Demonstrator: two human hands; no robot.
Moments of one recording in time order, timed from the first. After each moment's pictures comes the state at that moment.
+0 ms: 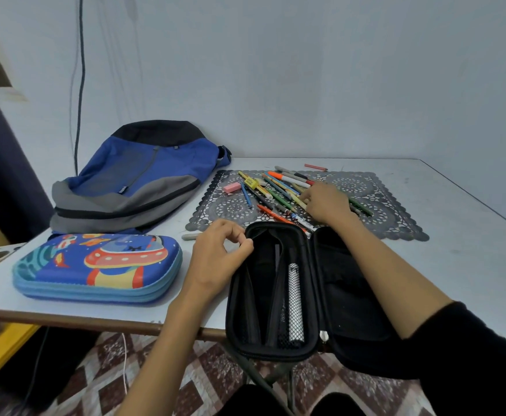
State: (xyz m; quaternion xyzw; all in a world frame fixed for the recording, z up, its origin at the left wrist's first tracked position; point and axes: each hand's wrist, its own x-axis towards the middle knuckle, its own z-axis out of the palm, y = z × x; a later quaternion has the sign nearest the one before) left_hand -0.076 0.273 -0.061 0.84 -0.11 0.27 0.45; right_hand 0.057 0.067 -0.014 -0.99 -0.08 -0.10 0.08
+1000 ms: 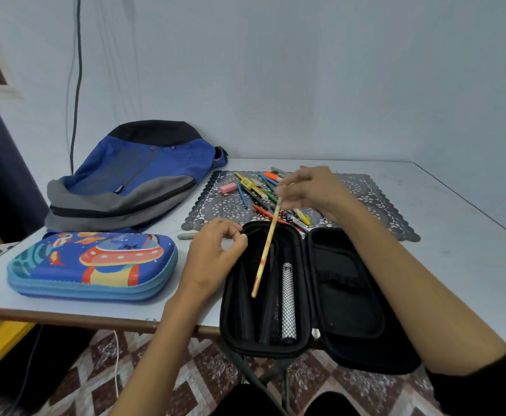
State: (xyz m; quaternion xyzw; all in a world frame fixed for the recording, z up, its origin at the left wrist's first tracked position) left_hand -0.074 0.273 -0.065 0.85 -0.12 0.28 0.43; right_hand 0.000 0.073 0.034 -0.74 -0.12 0.06 0.66
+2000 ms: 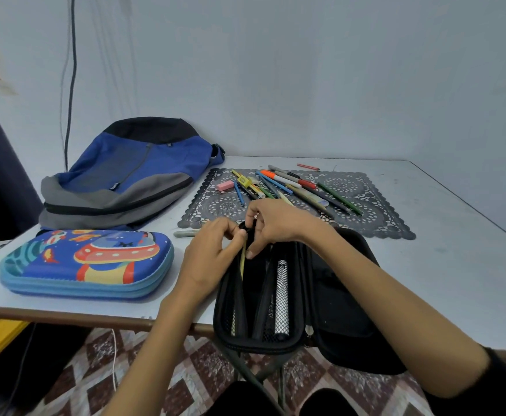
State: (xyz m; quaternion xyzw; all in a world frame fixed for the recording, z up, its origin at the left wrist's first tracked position) left_hand -0.073 0.274 -0.065 0.88 -0.11 0.25 0.40; right_hand -0.022 0.118 0.013 -0.92 -0.27 0.11 0.25
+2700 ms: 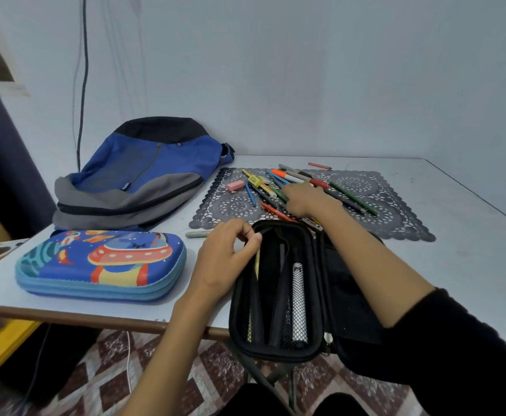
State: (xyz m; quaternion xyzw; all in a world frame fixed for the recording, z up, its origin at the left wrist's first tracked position) left_hand -0.076 0.272 -0.065 0.86 -0.13 0.25 0.42; right_hand 0.059 0.106 -0.001 -0.99 -0.16 -0.01 -0.03
